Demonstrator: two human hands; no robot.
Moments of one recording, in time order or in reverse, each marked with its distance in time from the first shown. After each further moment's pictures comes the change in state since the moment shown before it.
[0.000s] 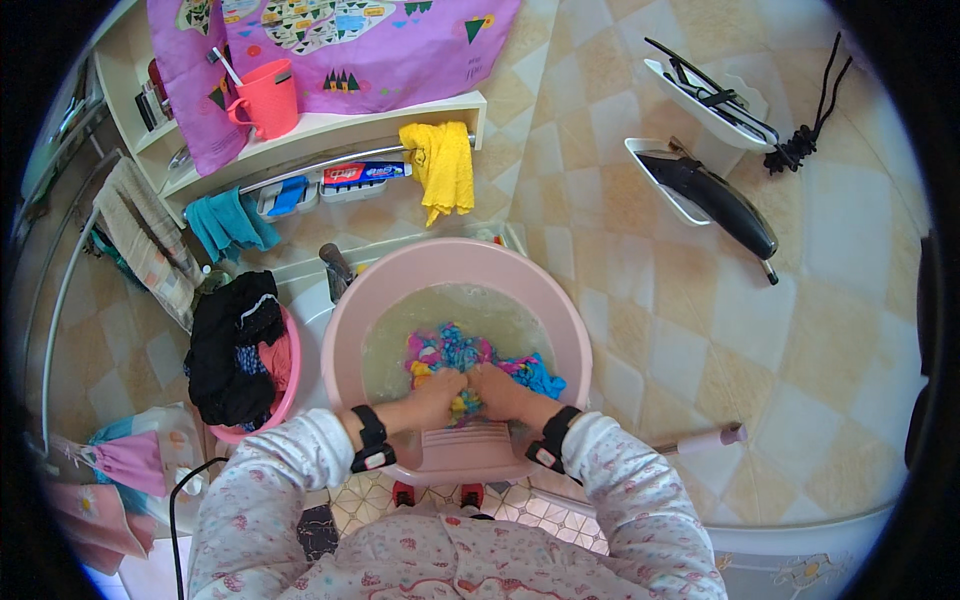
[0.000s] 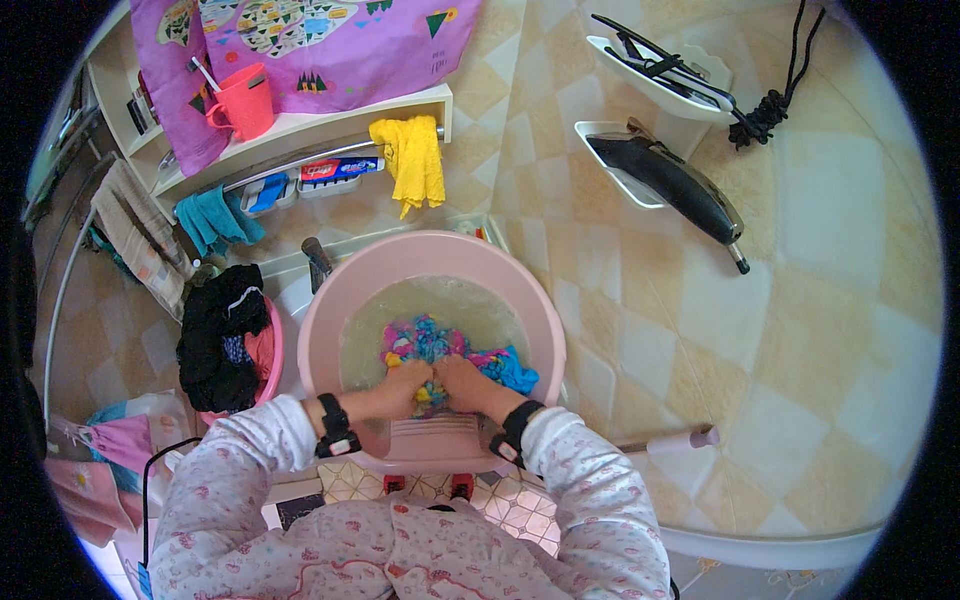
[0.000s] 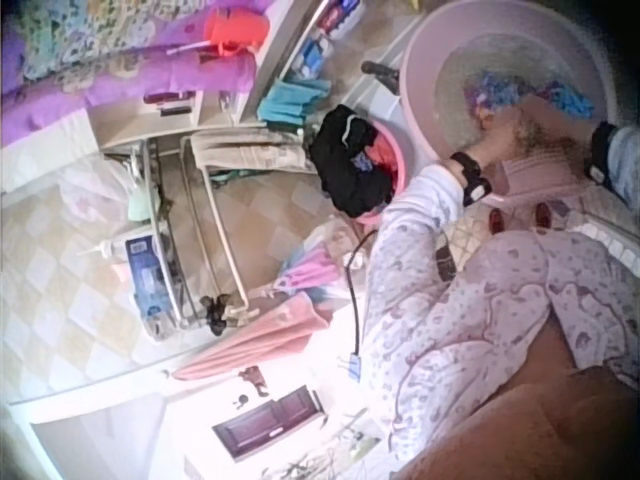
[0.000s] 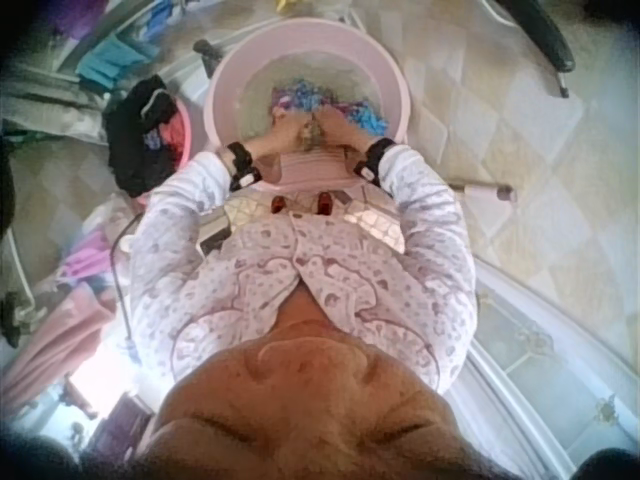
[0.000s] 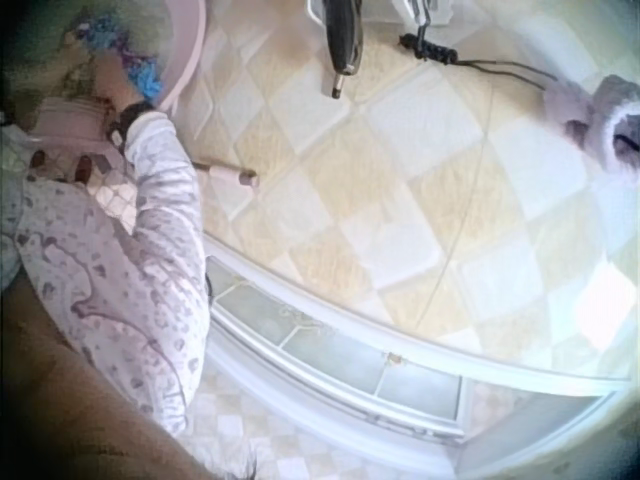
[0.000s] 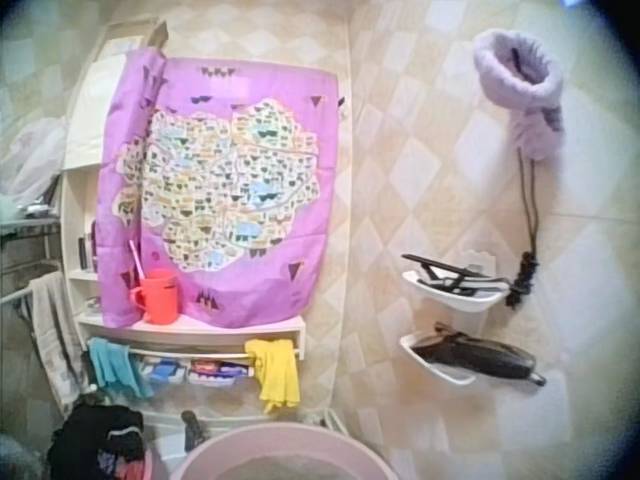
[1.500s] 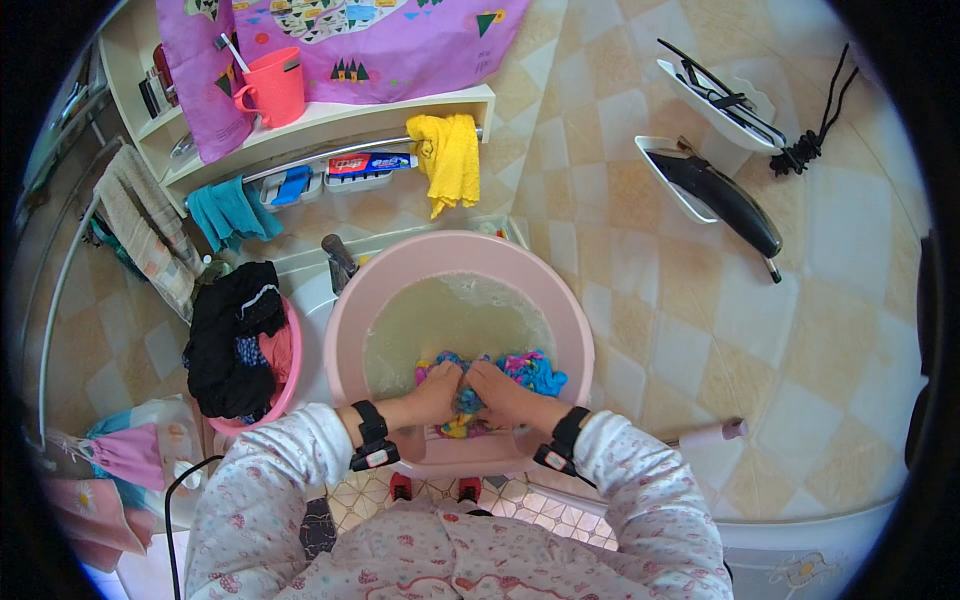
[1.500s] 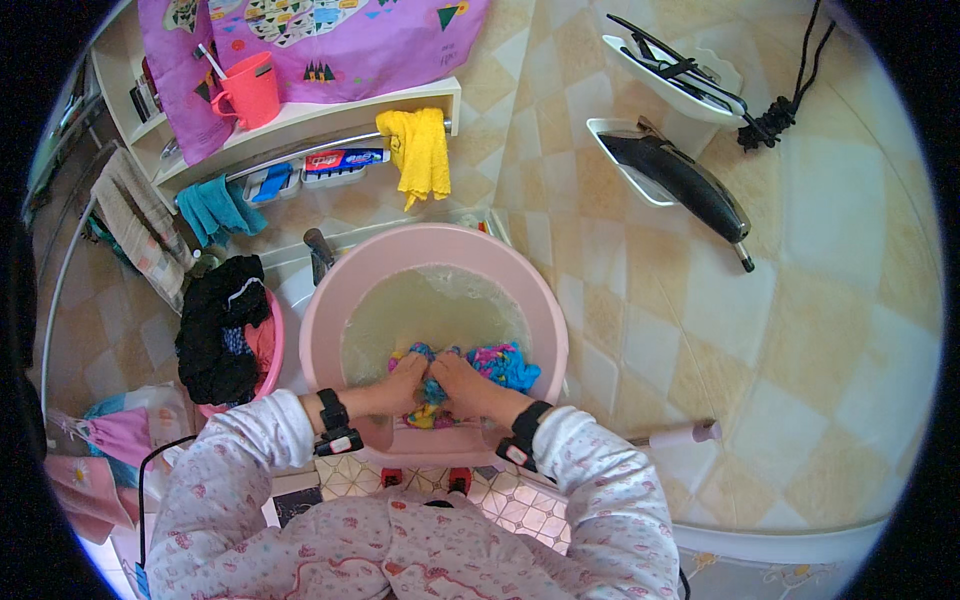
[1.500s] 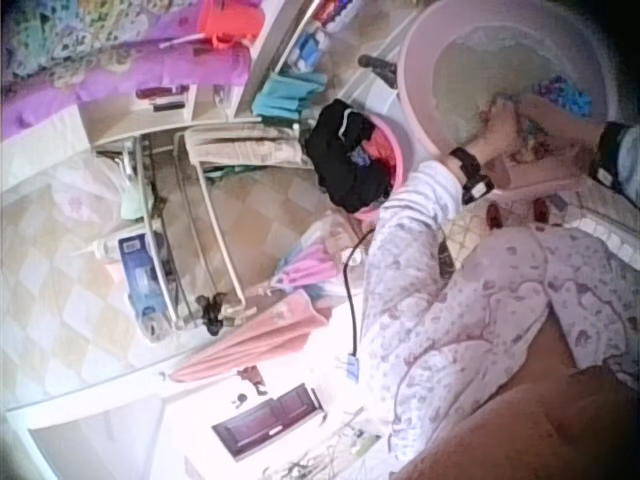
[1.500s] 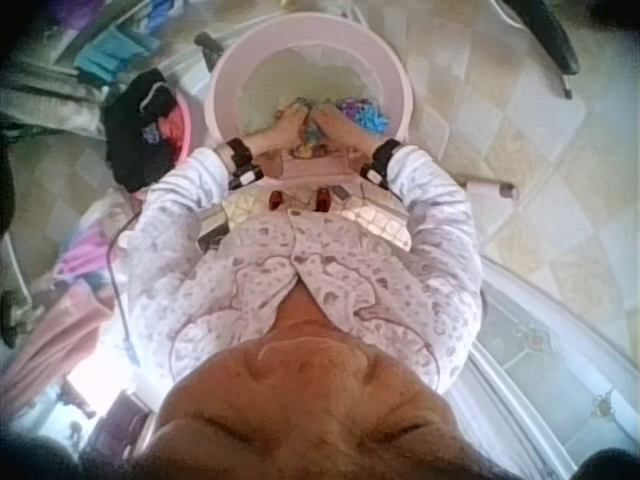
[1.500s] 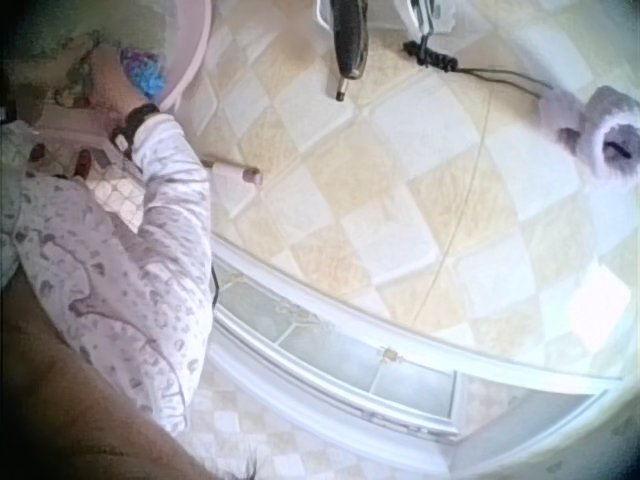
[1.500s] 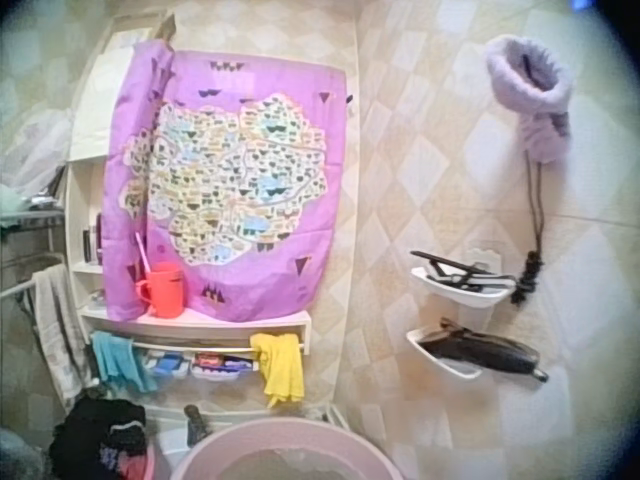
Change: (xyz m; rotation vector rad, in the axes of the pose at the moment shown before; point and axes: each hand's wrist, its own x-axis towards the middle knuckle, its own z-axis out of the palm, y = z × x) left_hand -0.007 -0.008 0.013 0.005 -0.004 -0.131; right_hand -0.016 -0.018 -0.005 0.050 0.143 -0.145
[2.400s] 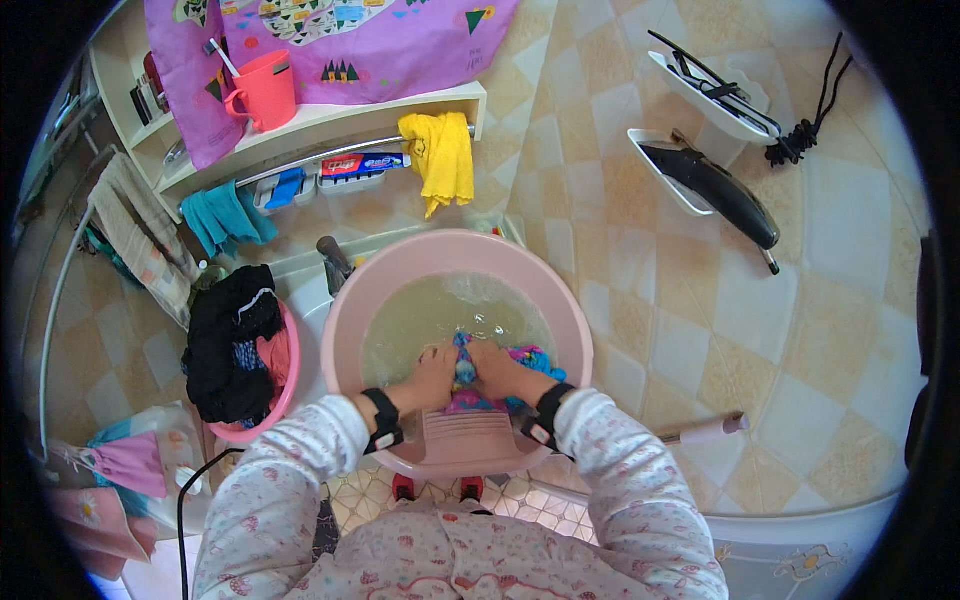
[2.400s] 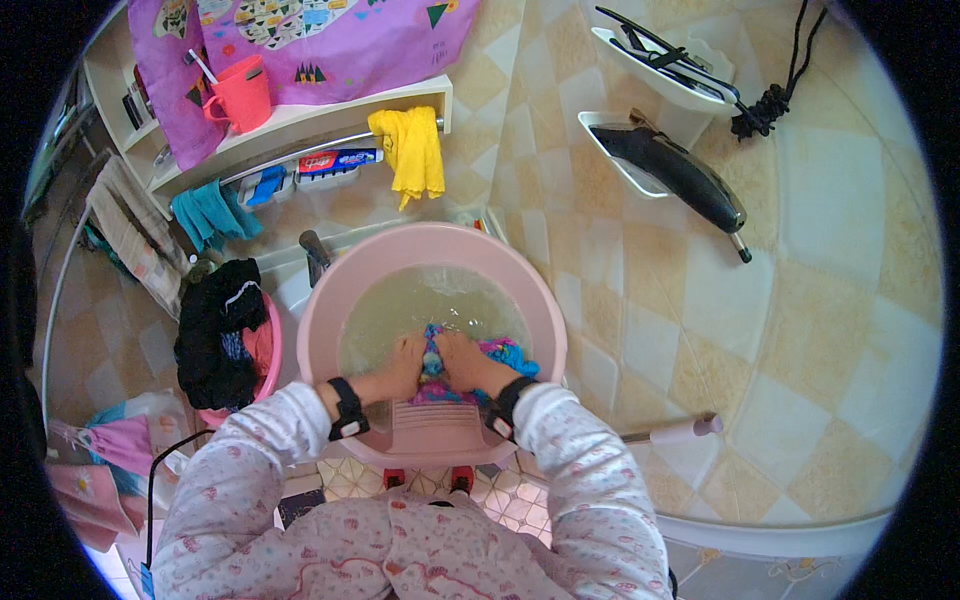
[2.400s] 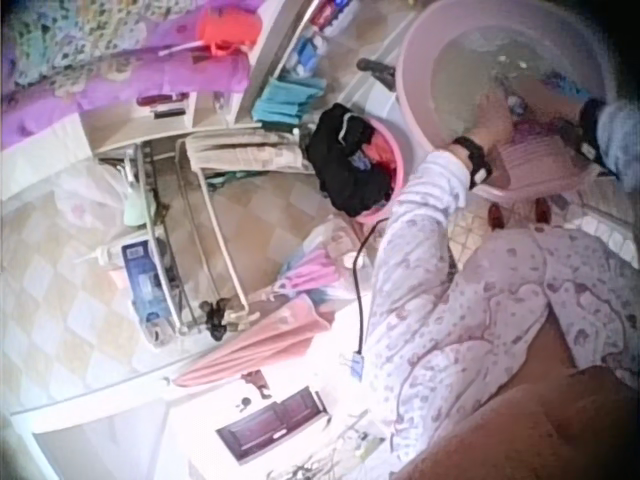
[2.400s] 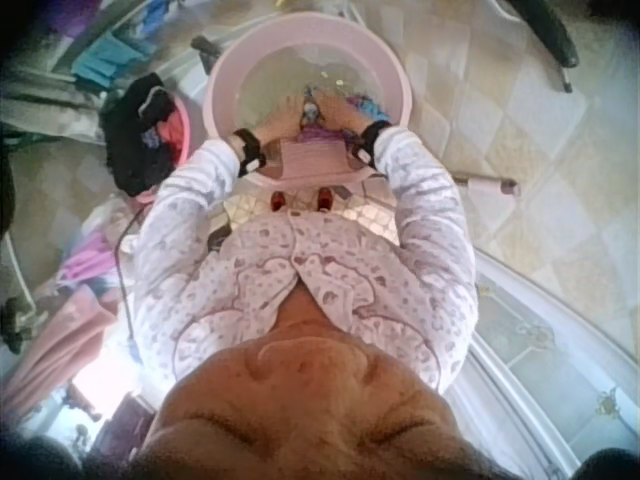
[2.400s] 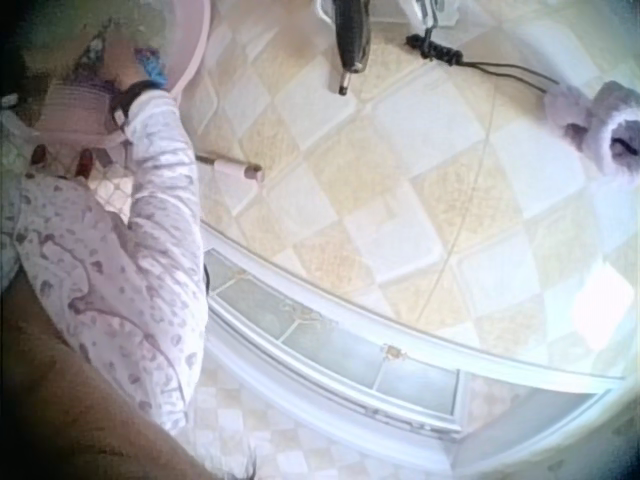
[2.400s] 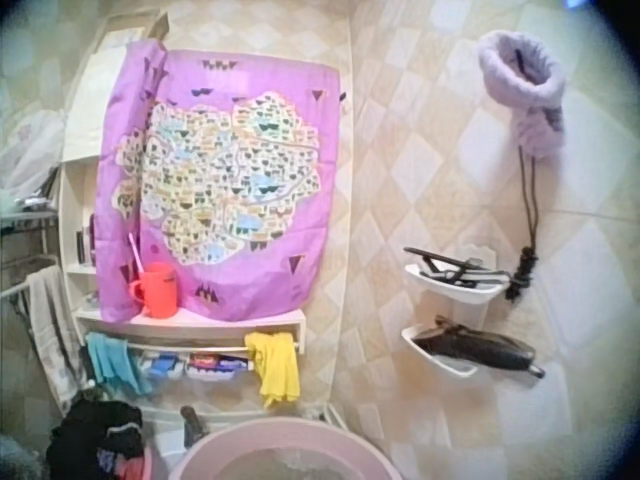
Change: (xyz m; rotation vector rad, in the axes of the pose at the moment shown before) left_hand 0.022 -0.022 0.014 0.398 0.041 -0.050; right_hand 0.025 0.040 0.016 -0.009 -0.049 0.323
